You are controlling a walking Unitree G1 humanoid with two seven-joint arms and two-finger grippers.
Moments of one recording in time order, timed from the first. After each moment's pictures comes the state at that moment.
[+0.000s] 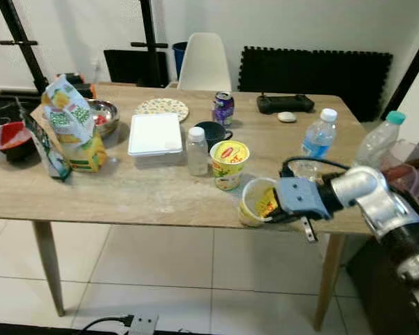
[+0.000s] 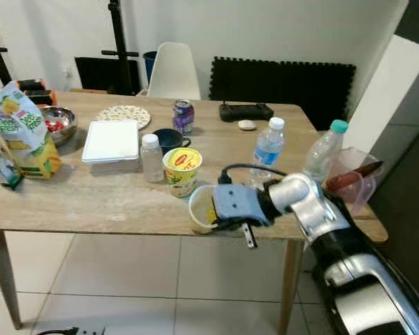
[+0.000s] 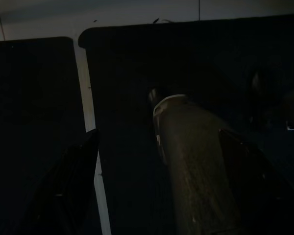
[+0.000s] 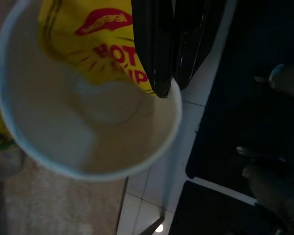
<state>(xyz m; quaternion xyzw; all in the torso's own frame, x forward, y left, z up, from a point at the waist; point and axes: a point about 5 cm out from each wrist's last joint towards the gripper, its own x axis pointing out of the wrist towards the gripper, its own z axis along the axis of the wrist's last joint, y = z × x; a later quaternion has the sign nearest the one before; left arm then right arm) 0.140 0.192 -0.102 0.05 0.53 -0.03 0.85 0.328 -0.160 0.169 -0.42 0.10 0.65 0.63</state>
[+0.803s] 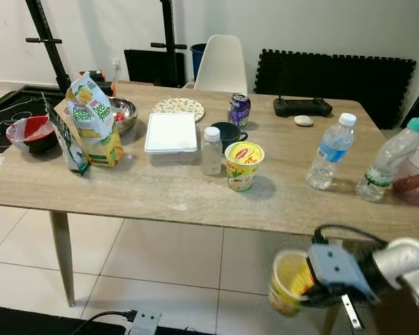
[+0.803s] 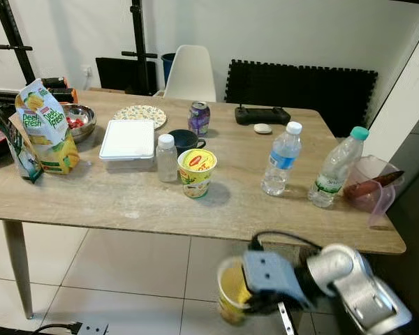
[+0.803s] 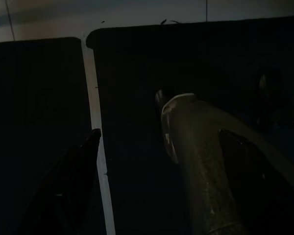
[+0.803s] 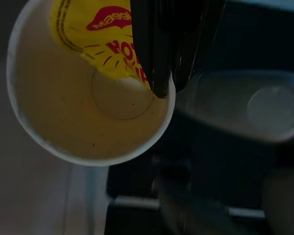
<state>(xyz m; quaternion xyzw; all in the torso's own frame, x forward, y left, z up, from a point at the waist) 0.147 0.193 -0.099 0.07 0.52 -0.05 0.85 0.230 -0.213 0.102 -0.31 0.30 0.64 0.64</state>
